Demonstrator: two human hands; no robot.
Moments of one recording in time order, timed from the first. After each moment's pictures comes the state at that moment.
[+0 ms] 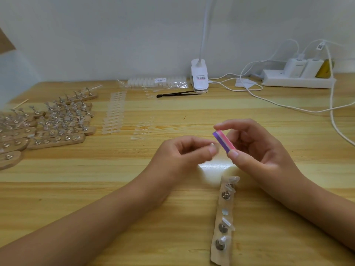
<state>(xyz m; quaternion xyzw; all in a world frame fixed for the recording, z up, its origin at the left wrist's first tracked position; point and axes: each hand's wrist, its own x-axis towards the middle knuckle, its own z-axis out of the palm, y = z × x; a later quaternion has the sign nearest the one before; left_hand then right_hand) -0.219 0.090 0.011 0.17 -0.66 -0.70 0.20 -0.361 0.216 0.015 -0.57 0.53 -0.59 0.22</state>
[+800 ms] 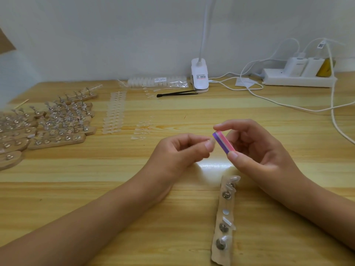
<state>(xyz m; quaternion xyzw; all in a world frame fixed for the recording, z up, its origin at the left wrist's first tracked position) -0.218 0.090 0.012 0.17 -0.64 -0.71 0.21 -0.360 0.217 0.014 -0.58 0.52 -0.59 0.22</state>
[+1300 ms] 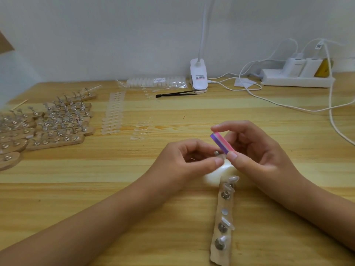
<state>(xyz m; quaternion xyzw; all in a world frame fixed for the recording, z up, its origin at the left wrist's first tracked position) -0.218 0.093 0.014 0.16 -0.69 -0.69 0.19 -0.360 0.217 0.015 -0.58 0.52 -0.58 0.22</state>
